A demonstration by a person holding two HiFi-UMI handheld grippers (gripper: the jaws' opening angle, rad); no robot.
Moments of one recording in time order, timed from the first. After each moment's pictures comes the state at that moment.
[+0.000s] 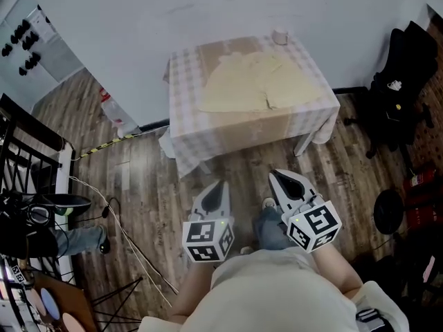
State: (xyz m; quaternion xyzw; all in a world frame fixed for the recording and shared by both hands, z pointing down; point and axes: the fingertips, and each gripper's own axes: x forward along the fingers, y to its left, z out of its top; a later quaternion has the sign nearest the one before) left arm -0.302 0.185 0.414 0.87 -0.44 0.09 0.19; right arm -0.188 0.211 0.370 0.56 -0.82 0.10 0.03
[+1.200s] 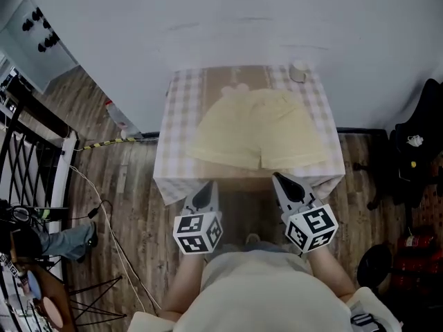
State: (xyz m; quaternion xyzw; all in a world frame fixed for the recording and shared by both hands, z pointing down) left arm -0.196 -0.021 0.431 0.81 -0.53 0.09 0.23; right arm -0.037 -0.003 0.375 0.51 -0.85 0.12 0.04
